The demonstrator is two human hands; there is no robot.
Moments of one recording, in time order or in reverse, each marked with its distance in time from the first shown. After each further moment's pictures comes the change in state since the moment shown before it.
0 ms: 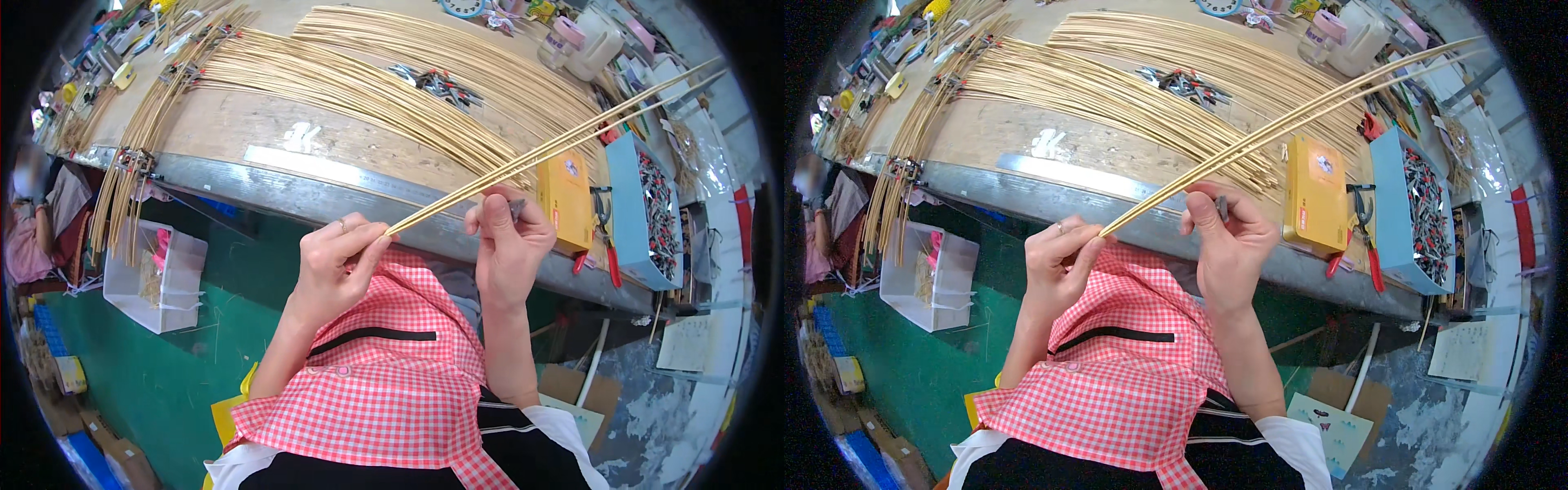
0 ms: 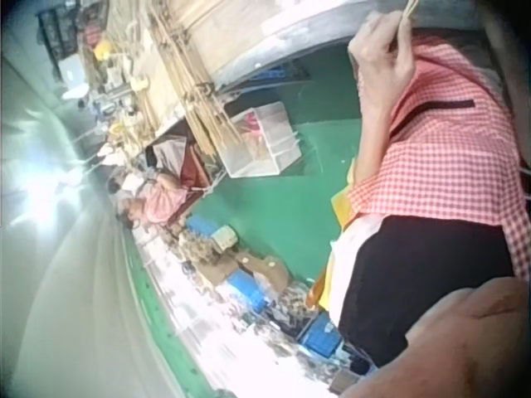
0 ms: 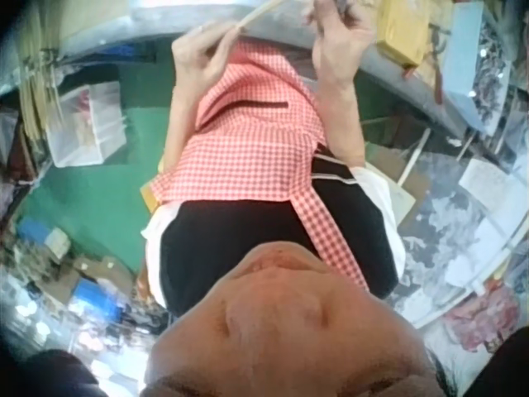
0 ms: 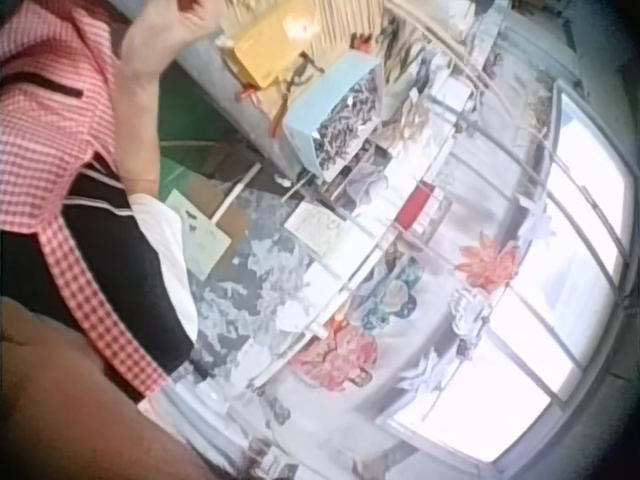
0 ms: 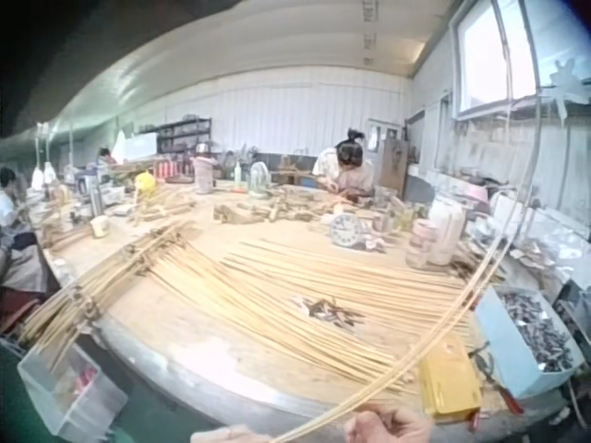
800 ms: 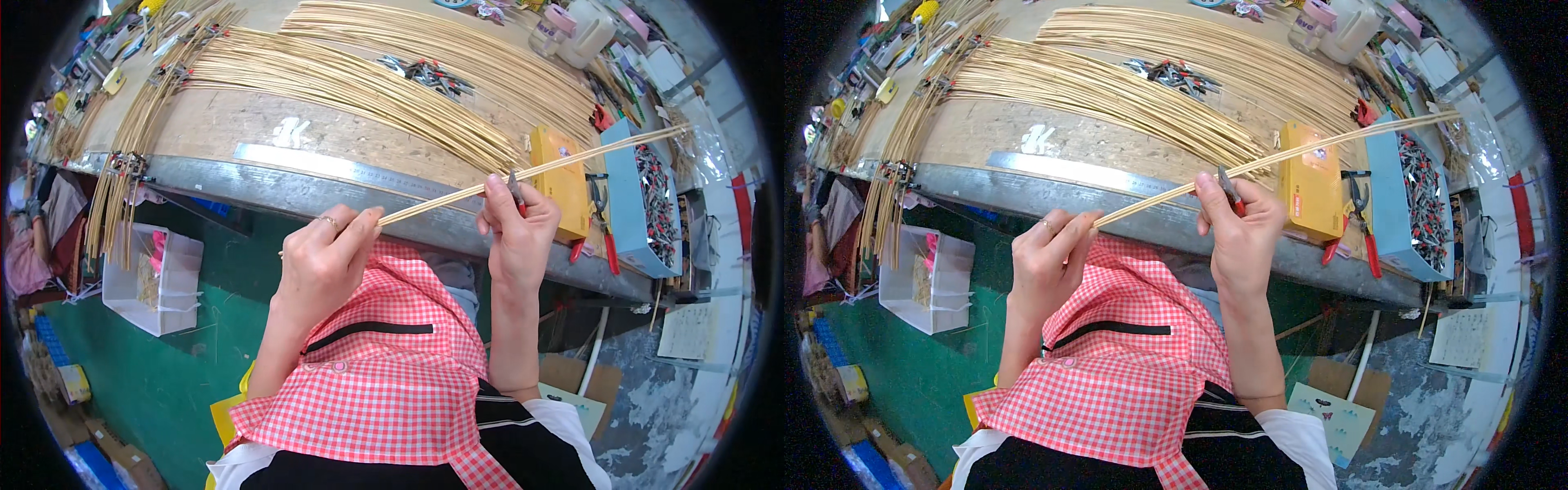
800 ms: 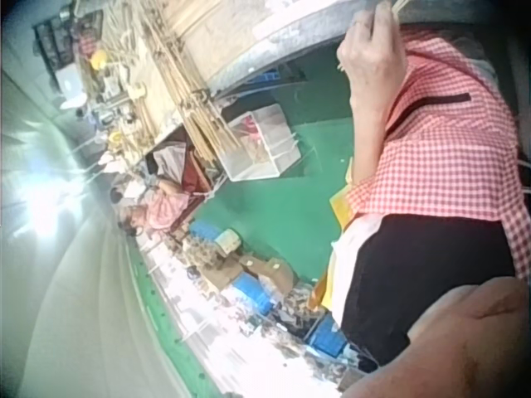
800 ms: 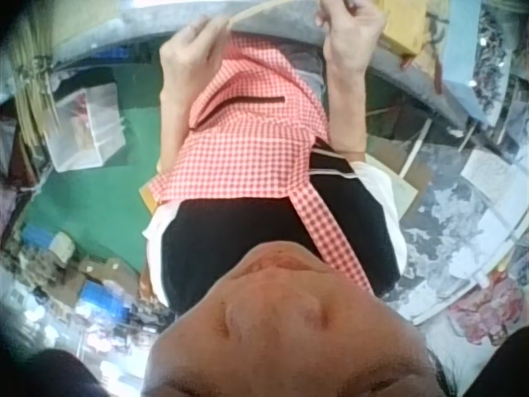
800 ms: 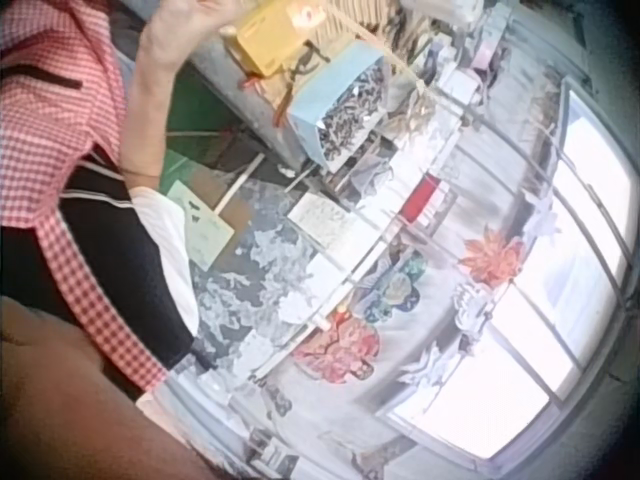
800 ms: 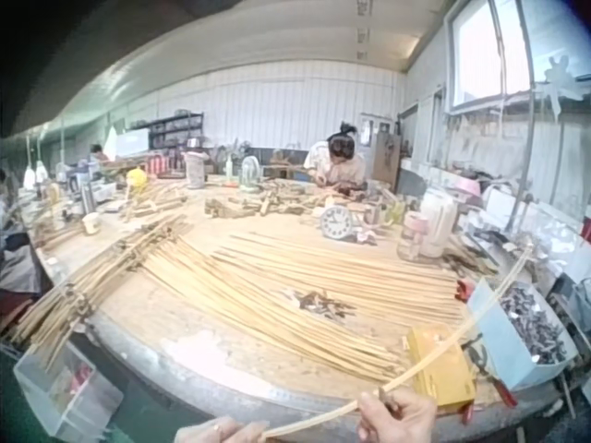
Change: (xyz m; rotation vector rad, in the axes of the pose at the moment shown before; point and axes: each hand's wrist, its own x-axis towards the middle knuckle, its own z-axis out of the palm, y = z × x) left_hand 0.000 -0.001 -0.003 0.372 -0.015 0.241; right_hand 0.010 -0.014 -0.017 -0.167 0.039 0.187
